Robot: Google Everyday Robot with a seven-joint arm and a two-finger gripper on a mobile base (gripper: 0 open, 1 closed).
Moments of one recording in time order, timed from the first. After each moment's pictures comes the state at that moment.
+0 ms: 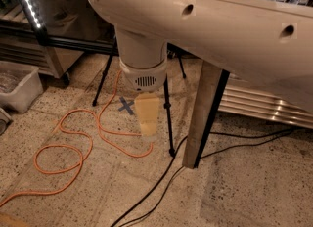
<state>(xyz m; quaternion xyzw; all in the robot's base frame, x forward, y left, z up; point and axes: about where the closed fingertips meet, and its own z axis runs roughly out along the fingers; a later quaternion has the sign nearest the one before) 0.471 0.017 0.875 -0.74 0.67 -0.05 0.06</state>
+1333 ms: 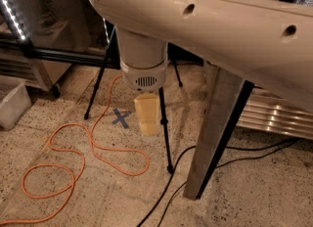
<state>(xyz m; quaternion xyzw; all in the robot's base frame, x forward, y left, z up) 0.471 0.017 0.875 -0.74 0.67 -0.05 0.06</state>
